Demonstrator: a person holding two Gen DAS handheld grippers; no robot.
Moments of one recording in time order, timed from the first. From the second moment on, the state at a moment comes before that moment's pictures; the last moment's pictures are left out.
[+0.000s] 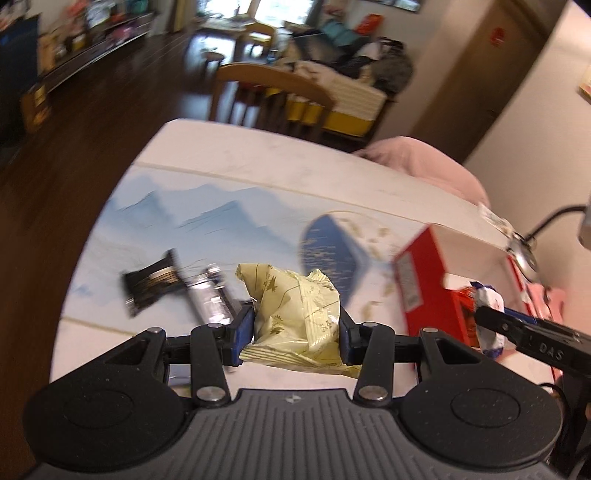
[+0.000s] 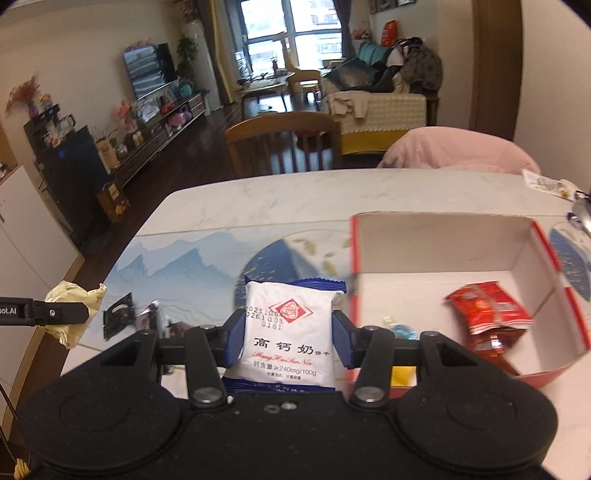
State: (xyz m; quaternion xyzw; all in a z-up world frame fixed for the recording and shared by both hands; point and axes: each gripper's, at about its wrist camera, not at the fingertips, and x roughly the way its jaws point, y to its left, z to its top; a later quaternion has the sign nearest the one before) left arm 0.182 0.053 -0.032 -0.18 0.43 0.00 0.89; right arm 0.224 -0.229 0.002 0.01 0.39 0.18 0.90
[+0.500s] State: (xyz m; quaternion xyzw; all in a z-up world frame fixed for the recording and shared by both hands) left arm 0.235 -0.081 -0.015 -0.10 0.42 -0.09 0.90; right arm 0.254 -0.321 0.008 0.01 0.37 0.12 0.92
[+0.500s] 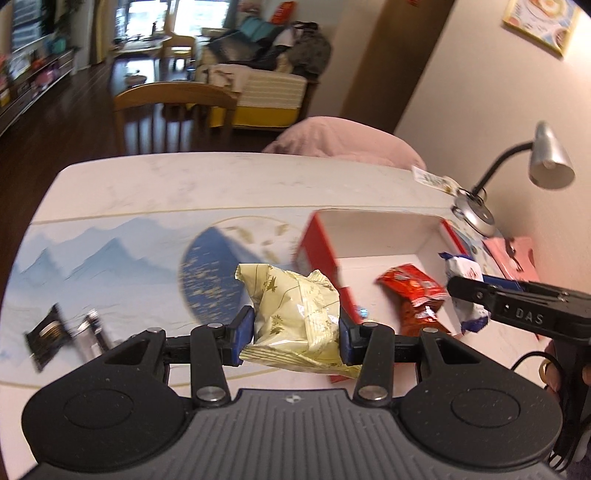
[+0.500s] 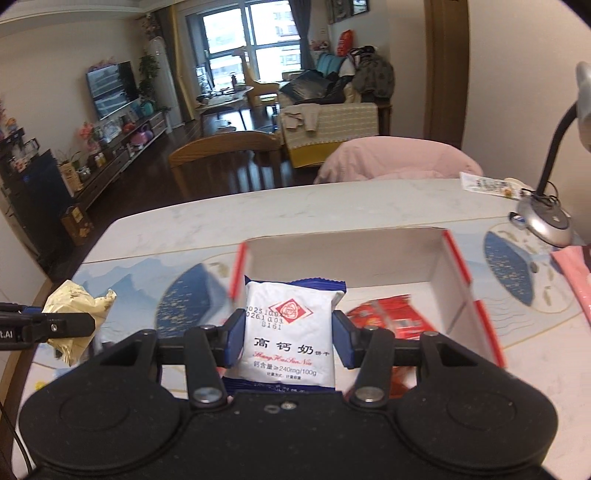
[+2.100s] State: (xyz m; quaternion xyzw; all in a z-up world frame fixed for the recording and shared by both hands) left arm 0.398 -0.286 -0.130 0.12 0.57 -0.10 0.80; right arm 0.316 -0.394 -0.094 0.01 0.48 0.11 0.87
